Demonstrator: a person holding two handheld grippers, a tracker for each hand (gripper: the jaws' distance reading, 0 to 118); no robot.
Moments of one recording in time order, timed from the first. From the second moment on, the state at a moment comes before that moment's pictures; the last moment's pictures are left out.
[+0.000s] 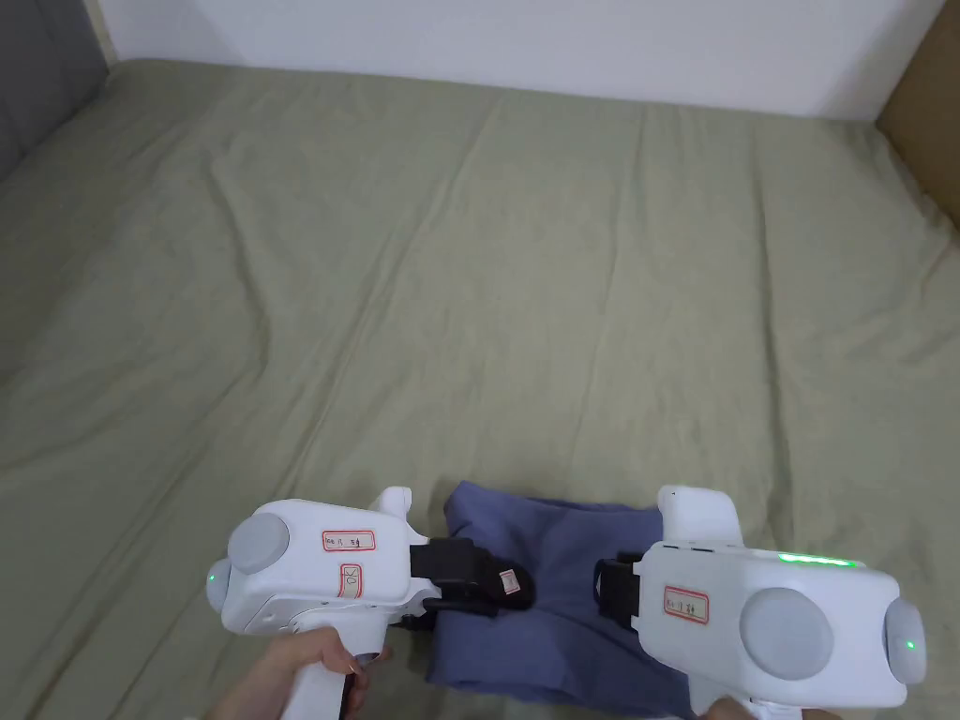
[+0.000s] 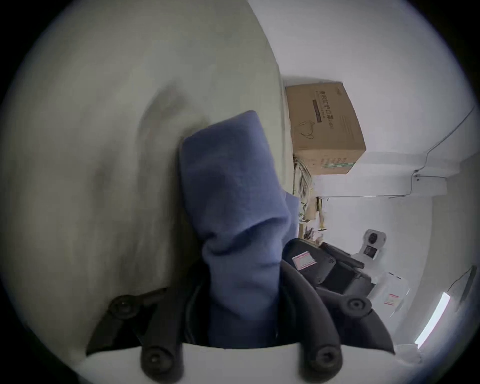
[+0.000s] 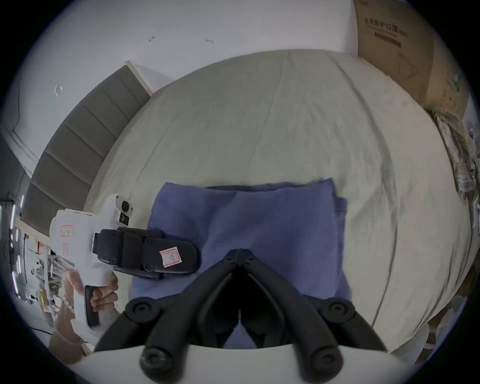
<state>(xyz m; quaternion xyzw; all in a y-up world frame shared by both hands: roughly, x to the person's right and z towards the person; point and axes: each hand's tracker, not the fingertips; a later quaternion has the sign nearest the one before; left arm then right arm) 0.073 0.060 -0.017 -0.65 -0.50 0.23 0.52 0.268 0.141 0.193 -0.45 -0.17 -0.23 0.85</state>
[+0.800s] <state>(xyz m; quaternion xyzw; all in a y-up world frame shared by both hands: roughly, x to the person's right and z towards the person) -0.089 0.161 -0.121 -0.52 -0.20 -0.33 0.77 0.218 0.236 0.207 -0.25 -0.22 -0.08 0.94</state>
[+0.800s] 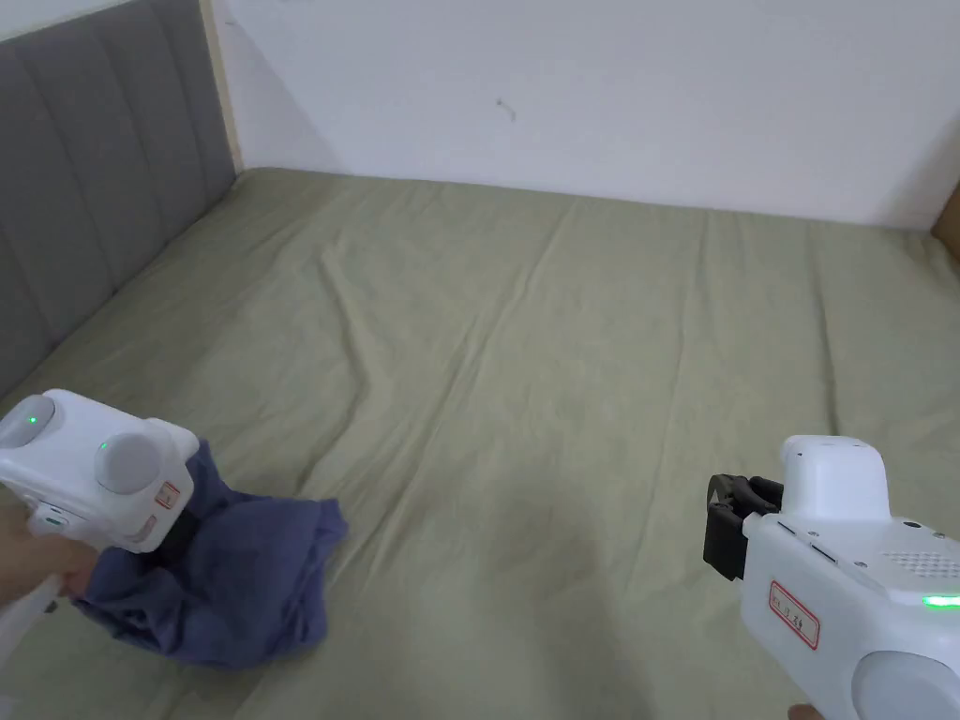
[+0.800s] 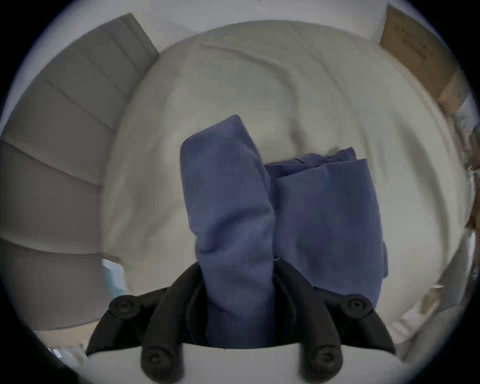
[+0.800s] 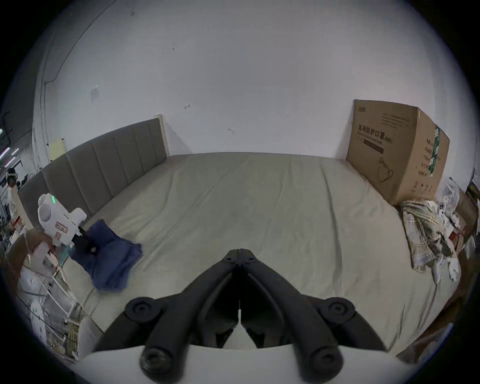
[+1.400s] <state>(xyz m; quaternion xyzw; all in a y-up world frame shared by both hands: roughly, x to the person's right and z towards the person) -0.105 0.180 -0.108 -0.47 -0.18 -0.26 0.82 0.221 0.234 0.213 -0.23 -0.24 -0.09 0.94</state>
